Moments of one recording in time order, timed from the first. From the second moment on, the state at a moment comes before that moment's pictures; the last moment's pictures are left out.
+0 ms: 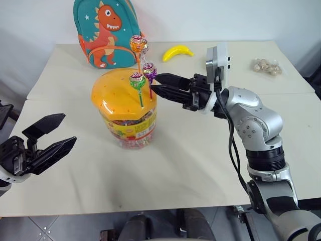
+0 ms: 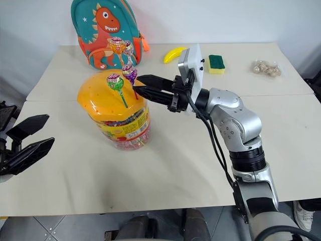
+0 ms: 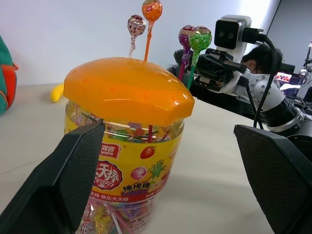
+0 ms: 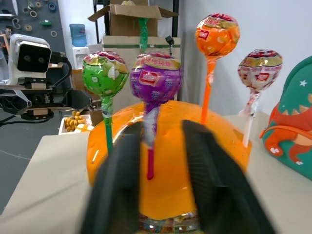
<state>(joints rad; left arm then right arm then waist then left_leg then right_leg) 0.16 0.74 0.81 -0.43 -1.16 0.57 -0.94 -0.85 -0.38 0.07 -0.12 0.70 0.53 0.88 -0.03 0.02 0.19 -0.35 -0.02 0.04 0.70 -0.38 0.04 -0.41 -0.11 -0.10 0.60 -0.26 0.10</state>
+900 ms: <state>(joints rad) 0.15 0.79 0.69 -0.42 -1.02 0.48 -1.07 -0.45 -0.98 -0.14 0.03 0.55 0.54 1.00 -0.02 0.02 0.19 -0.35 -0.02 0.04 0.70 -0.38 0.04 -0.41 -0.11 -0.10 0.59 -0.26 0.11</state>
